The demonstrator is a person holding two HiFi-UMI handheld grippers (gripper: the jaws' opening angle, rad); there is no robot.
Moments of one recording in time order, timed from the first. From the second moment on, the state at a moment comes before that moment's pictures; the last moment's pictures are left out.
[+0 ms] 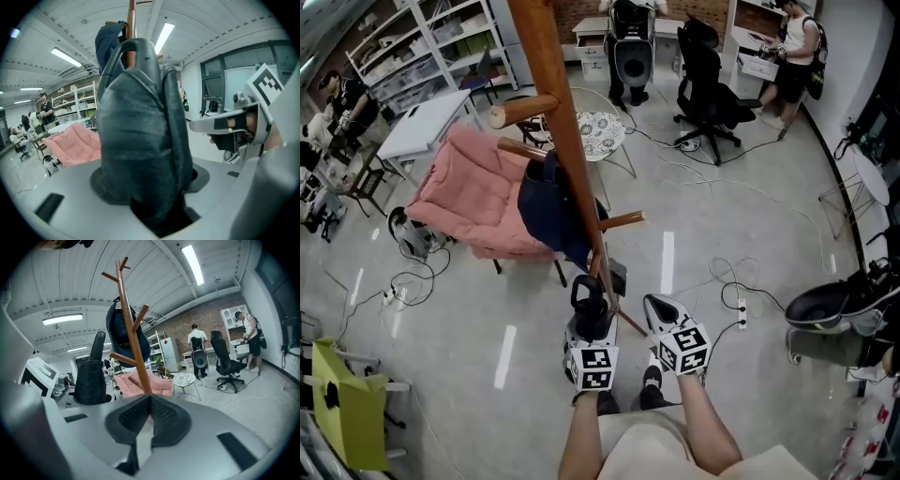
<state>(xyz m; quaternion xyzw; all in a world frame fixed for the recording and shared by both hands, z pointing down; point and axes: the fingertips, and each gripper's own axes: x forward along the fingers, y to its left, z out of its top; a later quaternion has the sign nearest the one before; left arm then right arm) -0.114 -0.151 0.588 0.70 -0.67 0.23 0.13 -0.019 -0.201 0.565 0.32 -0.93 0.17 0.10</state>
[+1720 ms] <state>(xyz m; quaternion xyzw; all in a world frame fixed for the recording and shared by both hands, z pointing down) -0.111 -0.211 0.638 0.73 -0.63 0.23 0.16 -0.007 -0.222 0.578 0.34 -0.91 0.24 0.08</state>
